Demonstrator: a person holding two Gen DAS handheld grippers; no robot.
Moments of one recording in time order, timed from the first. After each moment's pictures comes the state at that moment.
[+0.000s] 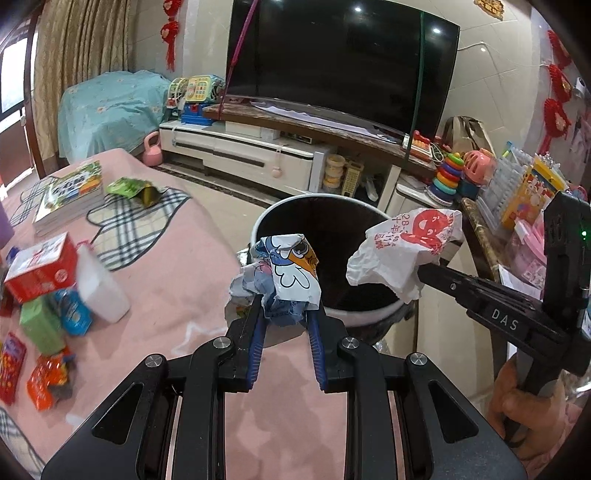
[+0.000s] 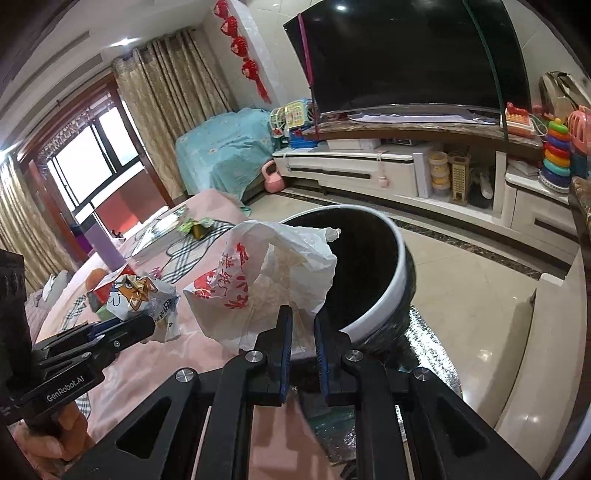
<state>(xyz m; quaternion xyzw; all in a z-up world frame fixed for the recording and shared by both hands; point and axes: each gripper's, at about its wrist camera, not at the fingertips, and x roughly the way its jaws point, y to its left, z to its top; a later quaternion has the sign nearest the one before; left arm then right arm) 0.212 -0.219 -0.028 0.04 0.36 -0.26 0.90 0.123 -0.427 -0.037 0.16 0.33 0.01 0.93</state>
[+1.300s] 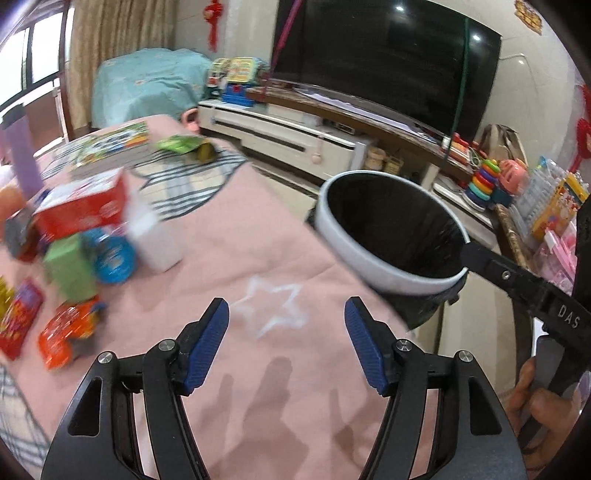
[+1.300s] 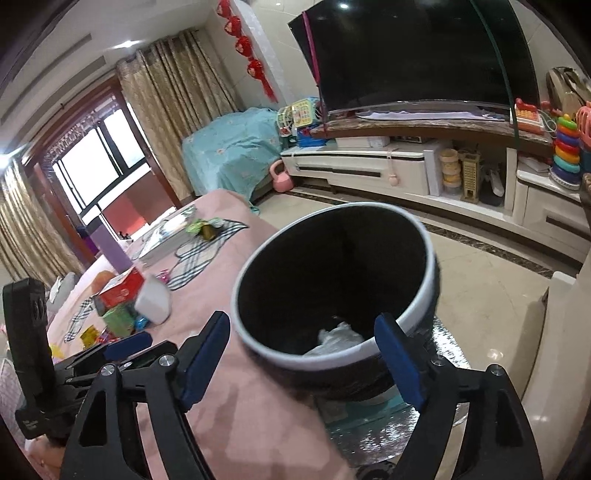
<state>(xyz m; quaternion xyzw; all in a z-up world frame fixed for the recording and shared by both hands) 0.202 -0.157 -0.058 0.01 0.39 -0.18 0.90 0.130 -0.408 -0.039 0.17 0.32 0.03 0.93</state>
